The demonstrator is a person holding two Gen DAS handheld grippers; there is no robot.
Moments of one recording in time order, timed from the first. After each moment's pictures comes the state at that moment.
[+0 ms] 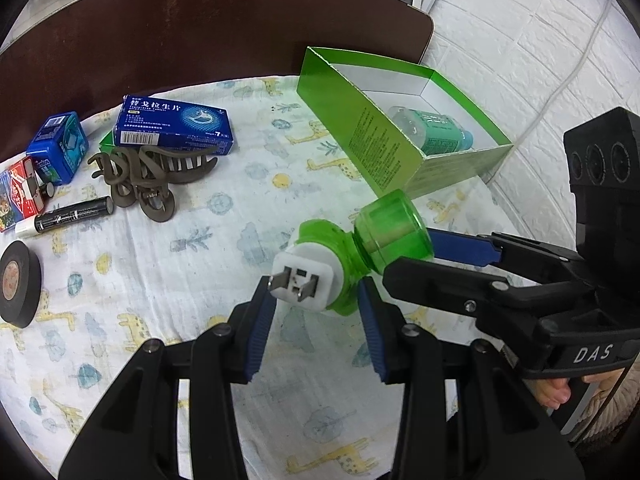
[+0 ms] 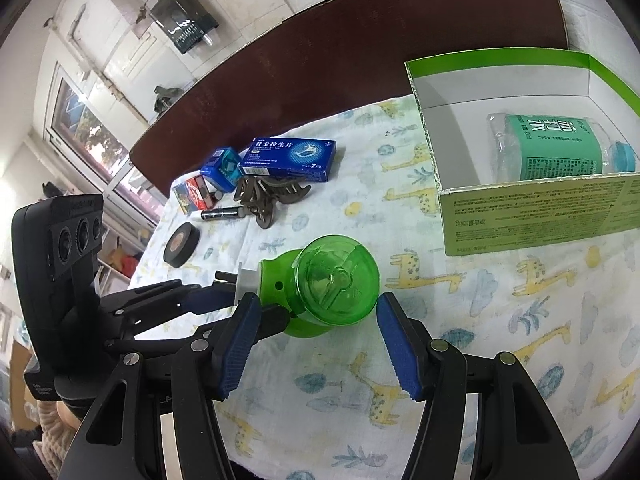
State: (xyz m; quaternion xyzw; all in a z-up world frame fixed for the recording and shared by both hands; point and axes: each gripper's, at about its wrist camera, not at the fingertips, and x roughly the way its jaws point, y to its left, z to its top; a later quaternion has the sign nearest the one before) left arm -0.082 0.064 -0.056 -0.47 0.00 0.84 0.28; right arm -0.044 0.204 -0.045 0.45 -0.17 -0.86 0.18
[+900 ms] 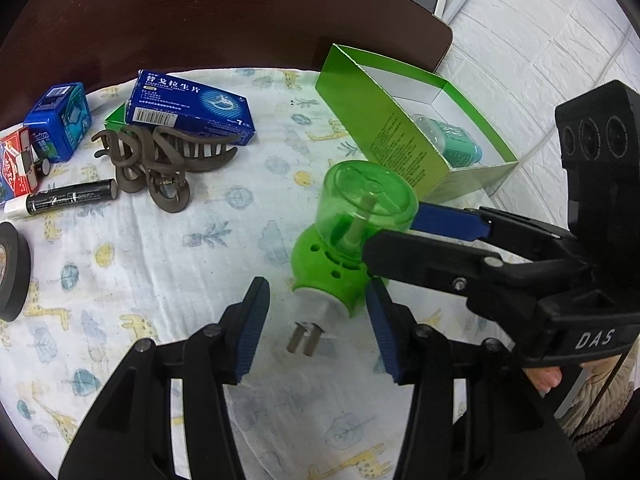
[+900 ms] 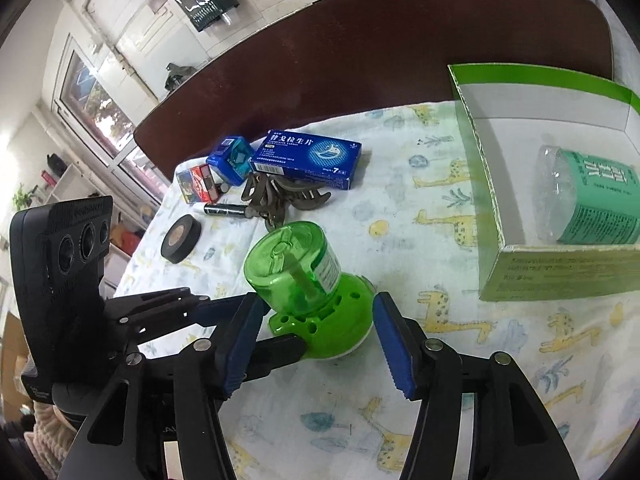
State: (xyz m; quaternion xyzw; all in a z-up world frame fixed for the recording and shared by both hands) left arm -0.099 0.044 -0.066 -0.49 -0.04 0.83 0.28; right arm -0.079 0.180 -0.043 0.45 -0.11 -0.86 0.21
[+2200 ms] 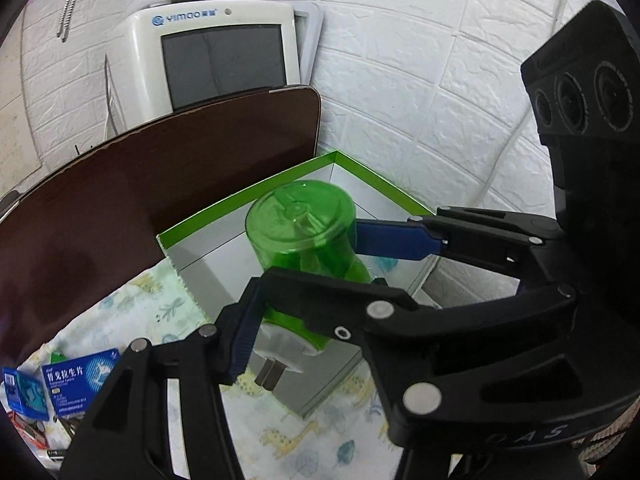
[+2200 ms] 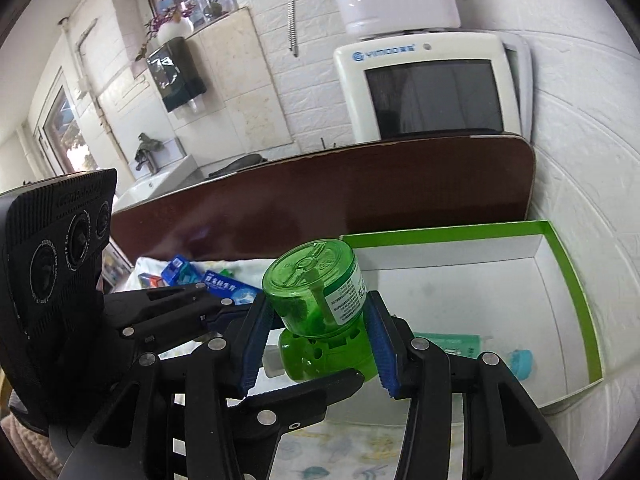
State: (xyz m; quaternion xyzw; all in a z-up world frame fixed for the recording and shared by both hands) left arm -0.169 0.213 0.035 -0.37 0.08 0.83 0.40; right arm -0.124 0.296 0.052 0.36 -0.10 -0.92 0.12
